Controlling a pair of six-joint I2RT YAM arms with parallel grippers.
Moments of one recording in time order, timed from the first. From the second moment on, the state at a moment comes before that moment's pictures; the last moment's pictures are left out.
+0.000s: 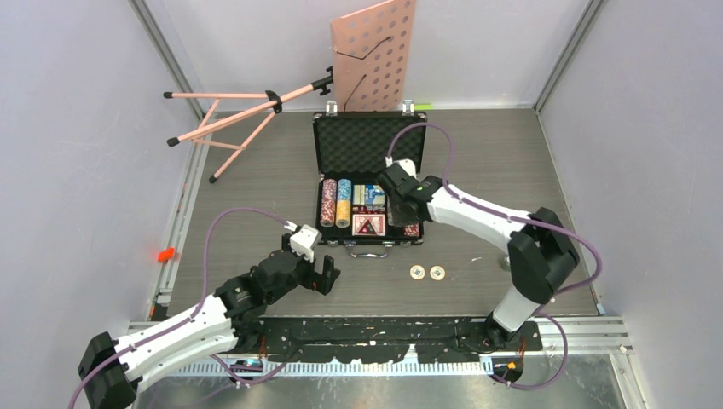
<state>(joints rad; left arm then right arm) -0.92 0.58 0.26 -0.15 -0.21 -0.31 0.75 1.68 1.20 -0.66 0.33 0.50</state>
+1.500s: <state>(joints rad) -0.92 0.58 0.26 -0.15 -0.22 -0.31 0.82 1.49 0.79 -0.59 0.15 0.66</state>
